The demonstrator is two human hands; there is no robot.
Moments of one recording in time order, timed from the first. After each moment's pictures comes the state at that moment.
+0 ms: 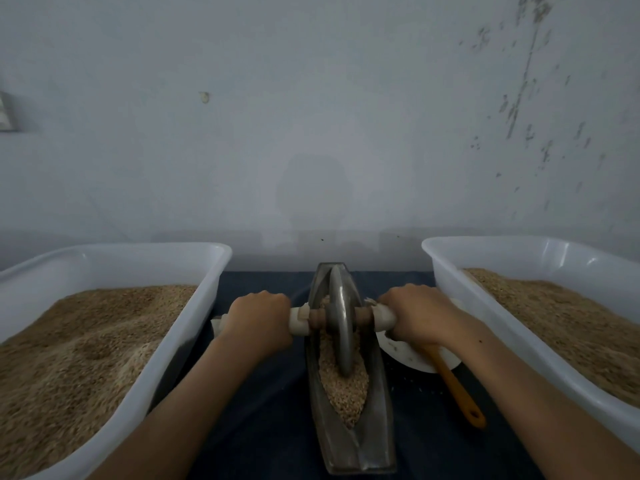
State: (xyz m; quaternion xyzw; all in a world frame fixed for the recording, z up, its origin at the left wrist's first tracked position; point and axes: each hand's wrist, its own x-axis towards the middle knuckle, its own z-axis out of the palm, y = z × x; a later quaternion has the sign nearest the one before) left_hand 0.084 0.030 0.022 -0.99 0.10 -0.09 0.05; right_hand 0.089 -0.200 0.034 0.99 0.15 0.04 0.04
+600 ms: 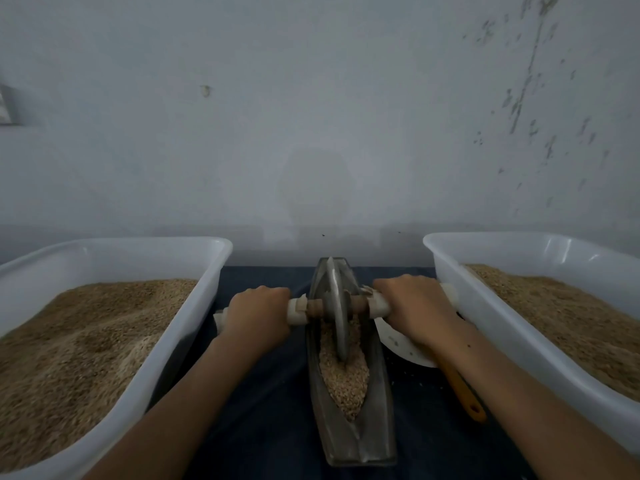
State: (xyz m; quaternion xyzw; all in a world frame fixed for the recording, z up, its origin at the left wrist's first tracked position) left_hand 0.086 0.034 0.015 -0.99 0.10 -0.13 -0.01; right_hand 0.094 -0.196 0.020 0.97 0.15 0.20 0.06
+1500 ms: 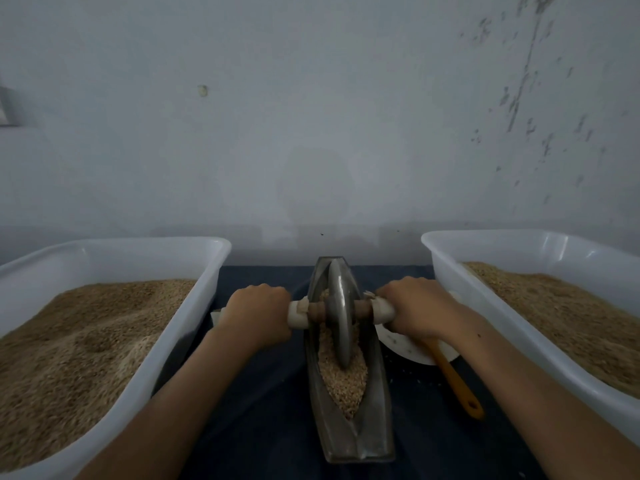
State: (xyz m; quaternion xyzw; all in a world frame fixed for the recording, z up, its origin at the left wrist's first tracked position) left_hand 0.084 0.032 0.026 -0.99 0.12 -0.08 0.04; right_hand 0.088 -0.201 0.032 0.98 0.17 0.06 0.04
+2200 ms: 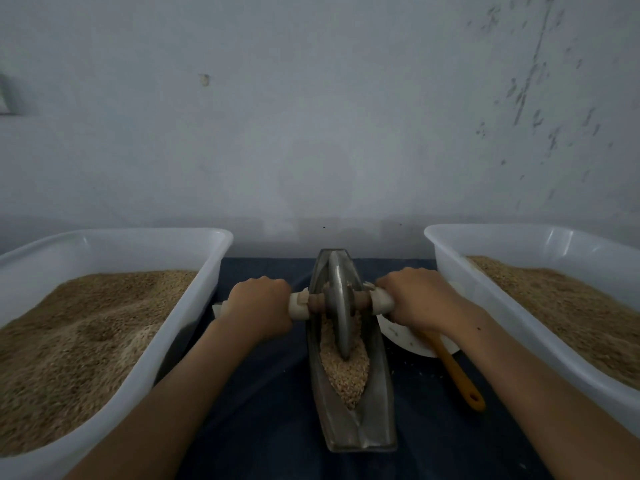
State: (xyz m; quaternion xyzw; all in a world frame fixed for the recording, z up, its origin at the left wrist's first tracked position) left_hand 0.088 0.033 0.020 -0.99 0.10 -0.08 0.04; right_hand 0.091 -0.198 0.030 0.98 0.17 0.10 0.05
